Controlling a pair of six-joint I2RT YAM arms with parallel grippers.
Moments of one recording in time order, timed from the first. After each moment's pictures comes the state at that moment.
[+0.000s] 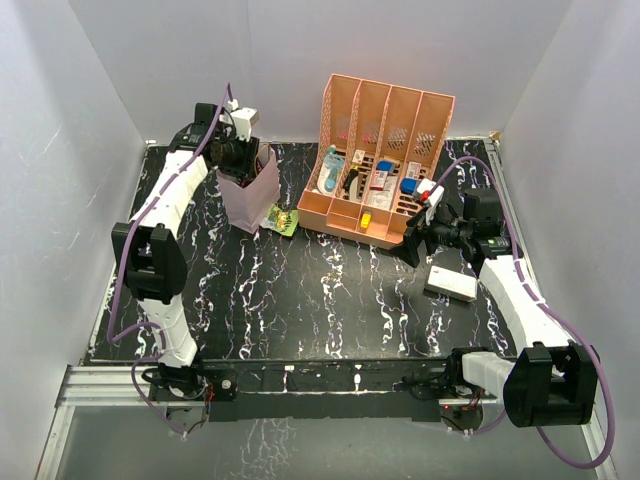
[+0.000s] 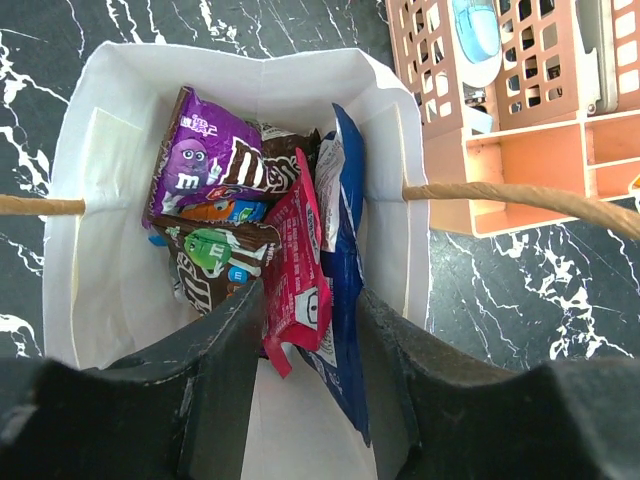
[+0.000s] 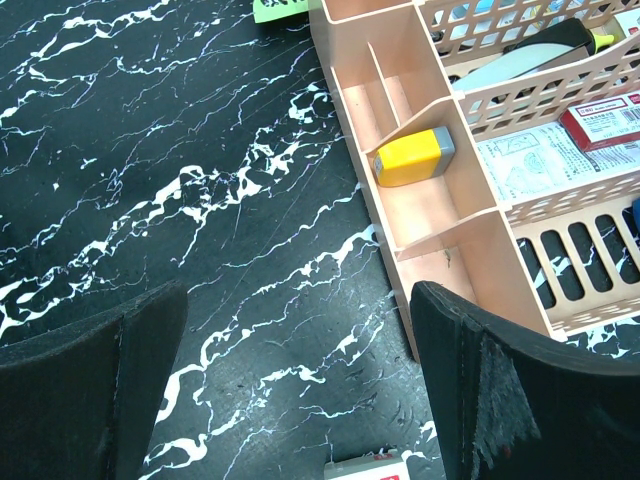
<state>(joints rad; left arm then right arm) -0.16 1.92 1.83 -0.76 0.32 0.15 0.01 1.12 0.82 -0.34 -0.86 -0.49</state>
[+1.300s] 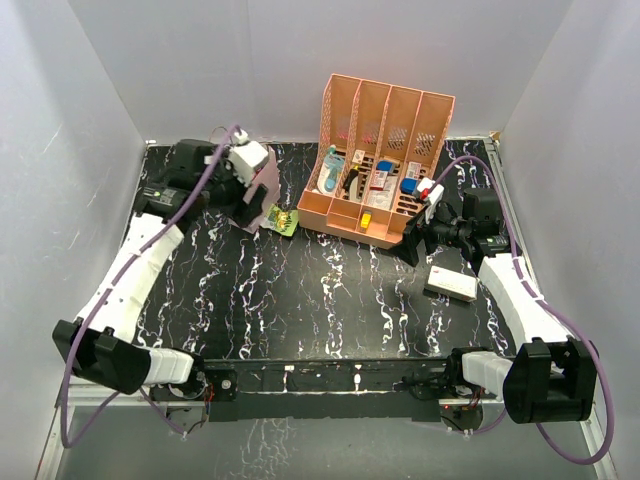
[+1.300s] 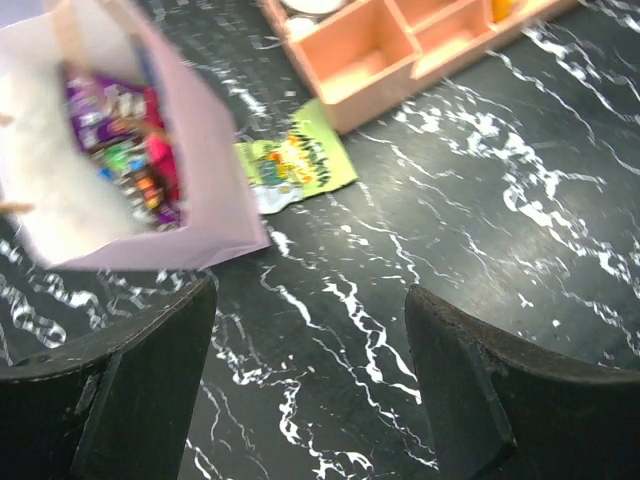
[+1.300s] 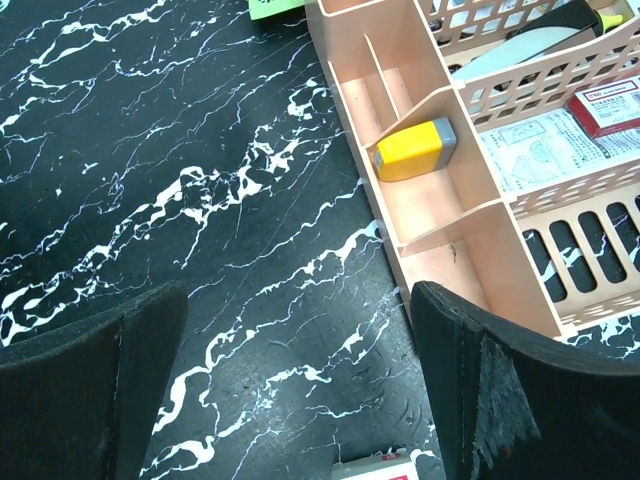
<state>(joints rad) -0.27 1.33 1.42 -0.77 0.32 0.40 0.01 1.13 0.82 -0.34 -0.85 -0.46</state>
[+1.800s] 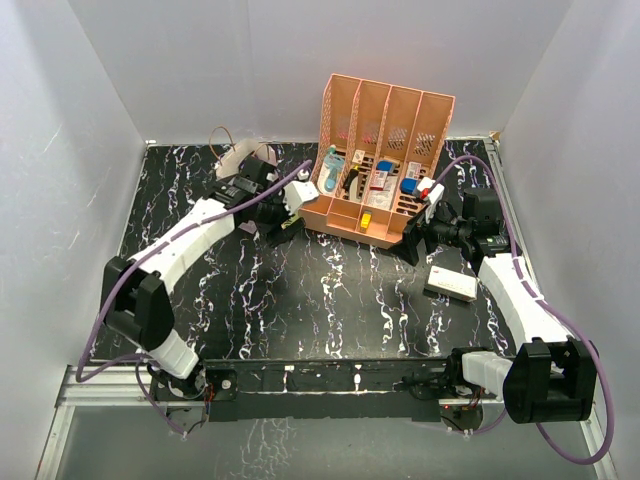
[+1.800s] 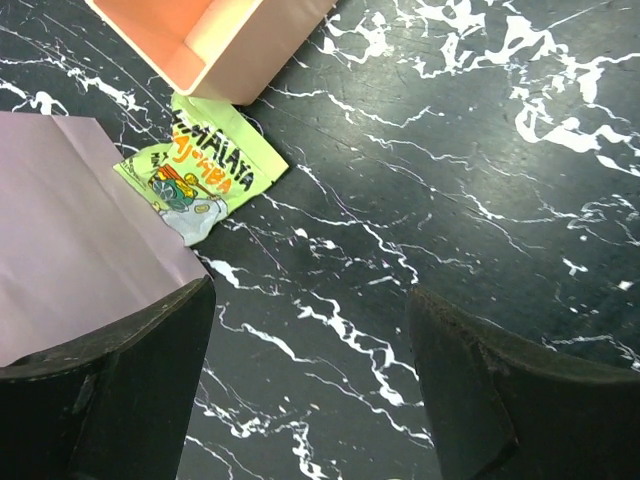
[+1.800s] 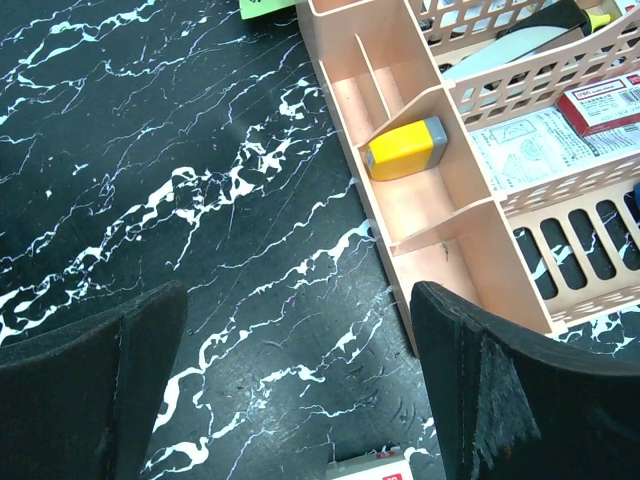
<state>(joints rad) -0.49 1.58 1.36 -0.74 0.23 0.61 0.01 1.13 0.82 -0.33 -0.84 -0.46</state>
